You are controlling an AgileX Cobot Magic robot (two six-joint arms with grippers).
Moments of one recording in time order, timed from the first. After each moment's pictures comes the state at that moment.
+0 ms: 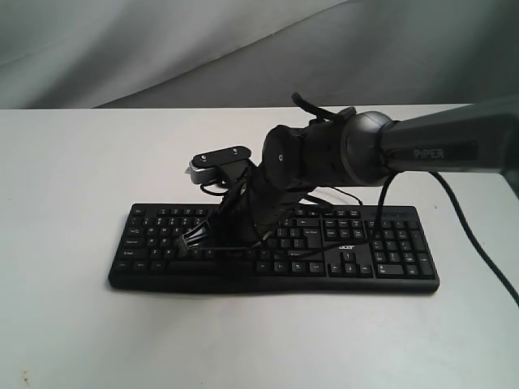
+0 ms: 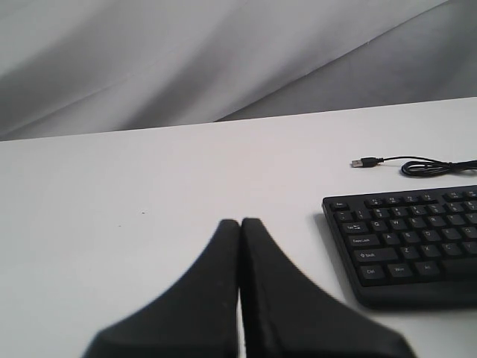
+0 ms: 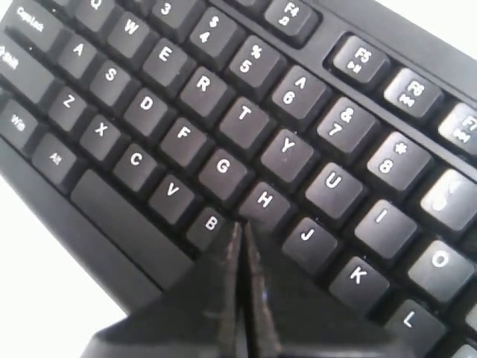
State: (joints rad) left arm 0.15 0.00 0.00 0.07 0.29 -0.12; right arm 0.69 2.13 -1.40 0.41 0.52 -0.21
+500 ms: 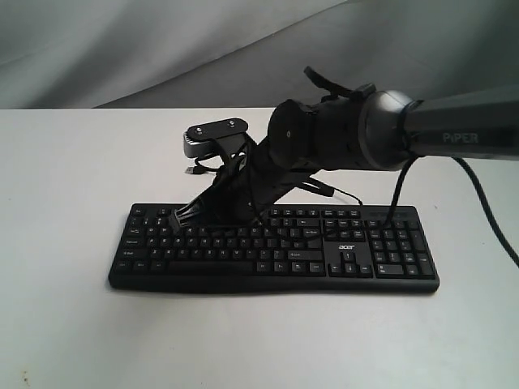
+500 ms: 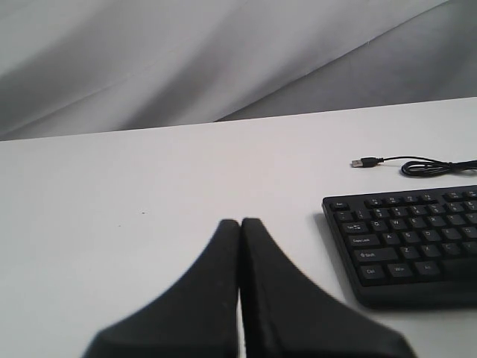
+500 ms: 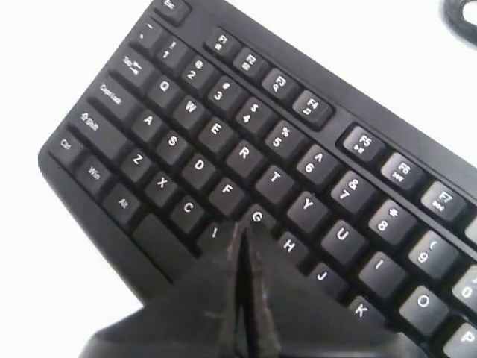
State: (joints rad) left arm 0.15 0.00 0.00 0.07 0.29 -0.12; right arm 0.69 2.07 -1.40 0.47 0.49 -0.29
